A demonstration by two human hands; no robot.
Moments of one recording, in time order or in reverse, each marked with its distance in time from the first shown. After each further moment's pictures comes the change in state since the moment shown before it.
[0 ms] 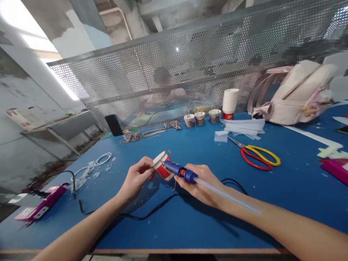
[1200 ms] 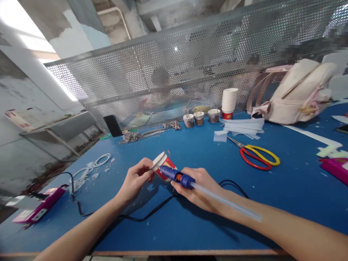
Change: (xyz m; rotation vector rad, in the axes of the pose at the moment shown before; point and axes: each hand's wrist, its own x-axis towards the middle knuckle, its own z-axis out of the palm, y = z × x) left_hand 0.000 0.000 -0.001 -0.005 -0.042 0.012; right_hand -0.004 -0.004 0.004 0.013 -0.053 0.015
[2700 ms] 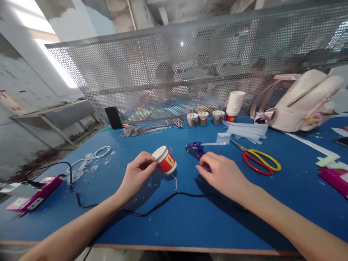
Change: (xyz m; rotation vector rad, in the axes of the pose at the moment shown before) left_hand -0.001 0.008 0.007 0.099 0.183 0.100; right_hand 0.003 0.021 -0.042 -0.549 0.015 0.050
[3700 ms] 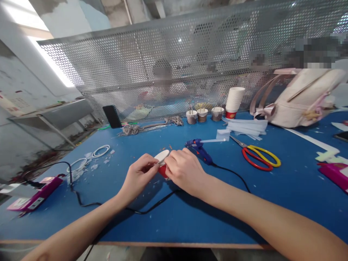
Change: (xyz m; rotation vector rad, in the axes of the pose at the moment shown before) left_hand -0.007 0.002 0.003 0.097 -0.070 0.099; right_hand 0.036 -0.058 0.037 -0.098 0.297 -0.446
